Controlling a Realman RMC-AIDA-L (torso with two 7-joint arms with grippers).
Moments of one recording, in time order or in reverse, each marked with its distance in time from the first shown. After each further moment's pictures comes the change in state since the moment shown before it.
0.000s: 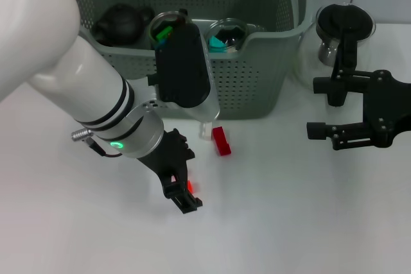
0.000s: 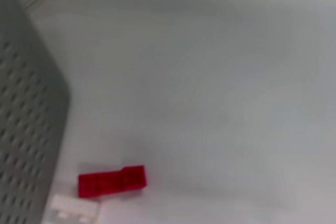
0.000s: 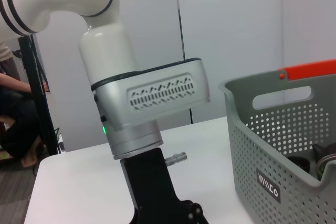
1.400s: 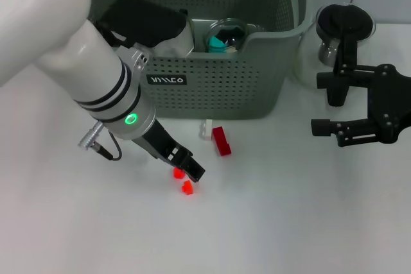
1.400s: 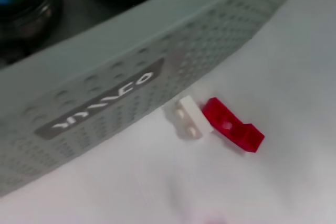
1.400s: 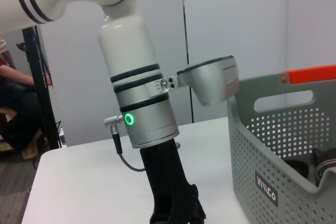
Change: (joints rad) left arm -0.081 0.002 -0.053 -0.061 0.101 0.015 -0.786; right arm 0.010 -0.014 0.000 -0.011 0.000 -0.014 -0.010
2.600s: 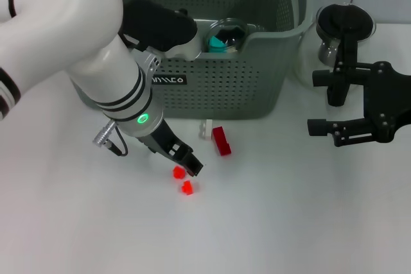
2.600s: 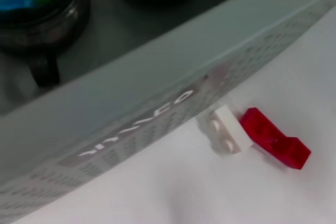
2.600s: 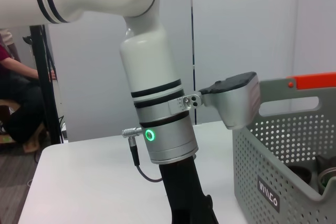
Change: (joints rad) left arm -0.077 -0.001 0.035 -0.161 0.053 -0.121 -0.046; right arm 0.012 0.000 -0.006 0.008 0.000 0.005 -0.040
